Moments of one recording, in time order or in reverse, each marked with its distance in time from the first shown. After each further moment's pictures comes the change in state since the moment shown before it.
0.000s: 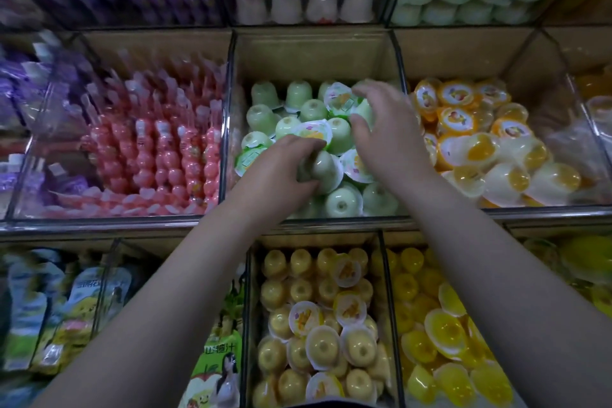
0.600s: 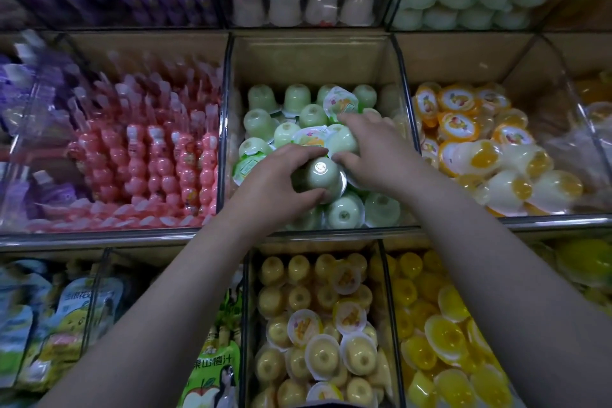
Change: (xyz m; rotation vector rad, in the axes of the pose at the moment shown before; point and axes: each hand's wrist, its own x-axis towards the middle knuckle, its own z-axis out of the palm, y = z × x) left_hand 0.006 -0.019 0.006 -0.123 0.029 0.045; right_hand 0.007 -0.002 0.003 -0.180 -0.424 0.060
